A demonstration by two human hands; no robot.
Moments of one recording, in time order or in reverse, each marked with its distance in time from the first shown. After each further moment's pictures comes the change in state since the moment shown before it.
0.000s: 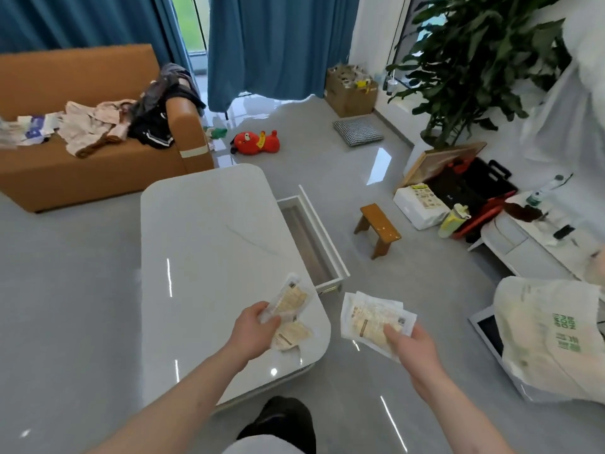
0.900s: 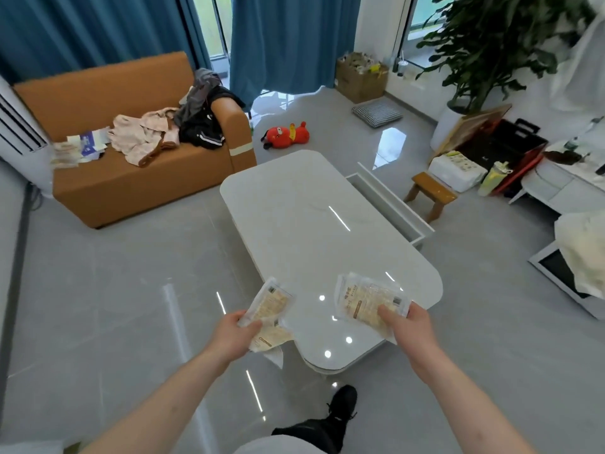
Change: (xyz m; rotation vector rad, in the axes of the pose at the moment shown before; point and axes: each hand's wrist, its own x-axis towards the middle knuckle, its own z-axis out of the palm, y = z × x) left_hand -0.076 -0.282 -0.477 0.011 -0.070 -0.092; right_hand -0.310 0.053 0.445 0.056 0.027 -0.056
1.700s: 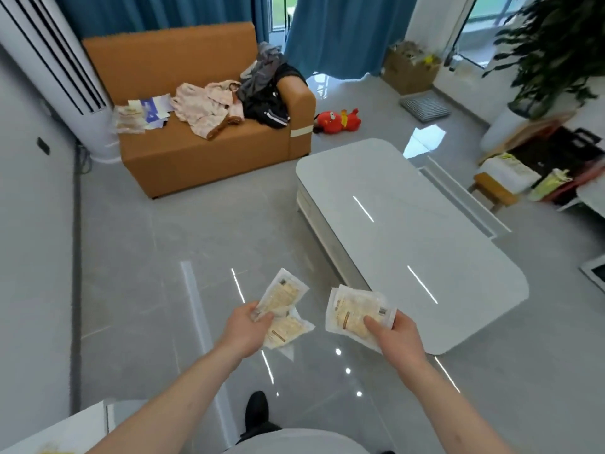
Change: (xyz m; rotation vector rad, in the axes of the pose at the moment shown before) left_hand 0.029 -0.178 -0.361 0.008 0.017 0.071; right_hand -0.160 0.005 0.413 -0.182 -0.030 0.013
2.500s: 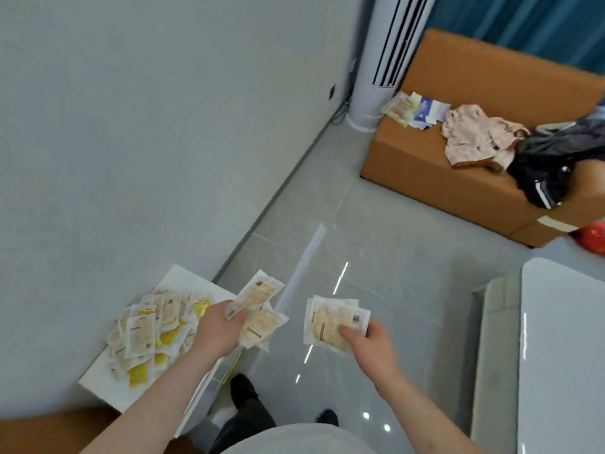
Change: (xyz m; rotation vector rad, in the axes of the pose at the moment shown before) left_hand -0.132 -0.199 -0.256 -0.399 0.763 -0.469; right_hand -0.063 -0.091 0.377 -0.472 -0.841 -0.230
